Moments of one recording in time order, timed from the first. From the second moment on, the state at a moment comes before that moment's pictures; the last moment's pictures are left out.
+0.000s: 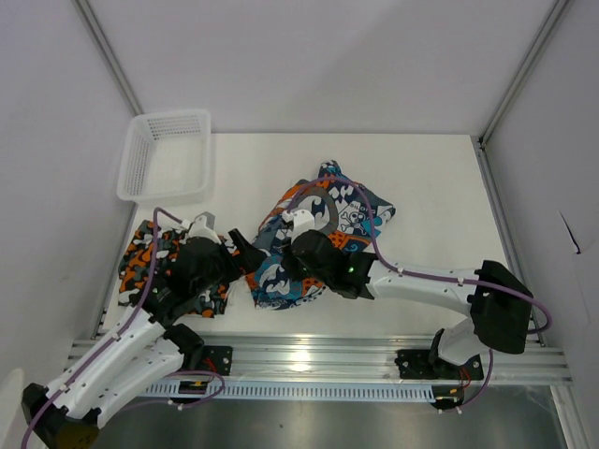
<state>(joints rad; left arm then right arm) -0.60 0.64 0.58 -0.52 -0.13 -0.87 1.15 1.52 1.04 -0.11 0.28 0.51</state>
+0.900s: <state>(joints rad) -0.60 0.68 0.37 -0.23 0.09 -0.88 0.42 1.32 0.57 0.04 -0.21 0.86</state>
